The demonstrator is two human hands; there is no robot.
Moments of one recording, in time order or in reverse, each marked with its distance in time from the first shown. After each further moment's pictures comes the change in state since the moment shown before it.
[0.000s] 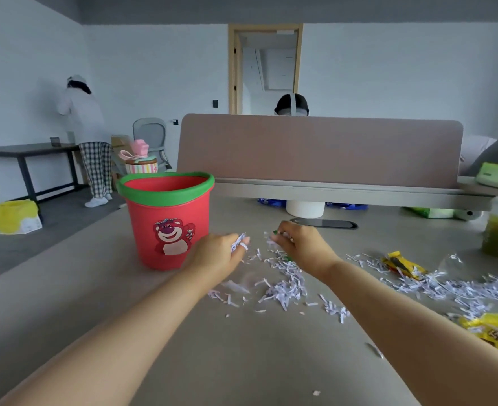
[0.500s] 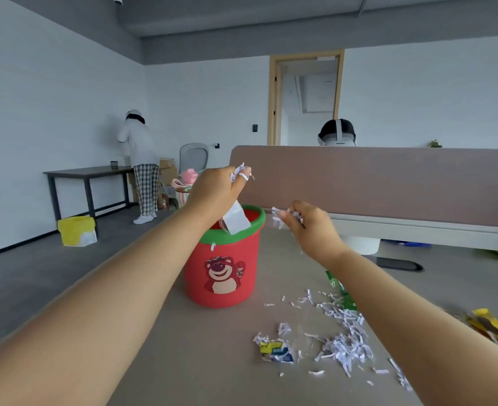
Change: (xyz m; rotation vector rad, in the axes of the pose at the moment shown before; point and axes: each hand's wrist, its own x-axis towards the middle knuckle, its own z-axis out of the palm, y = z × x) left_hand 0.105 -0.057 -0.118 0.025 0.363 -0.010; right_hand 0.094 -0.077 0.007 0.268 0.182 -0.127
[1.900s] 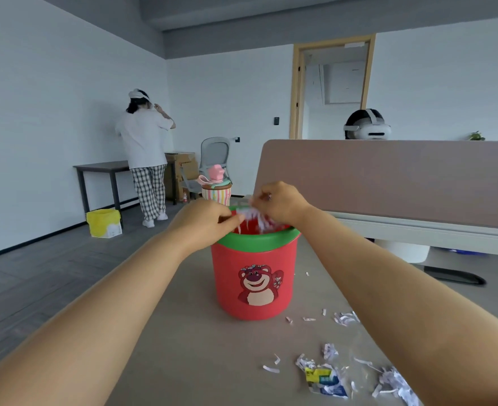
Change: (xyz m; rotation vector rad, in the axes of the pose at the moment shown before) left_hand -0.027 -0.092 -0.020 0.162 -0.402 -0.092; right_hand 0.099 -0.031 0.094 -0.180 -0.321 -0.016
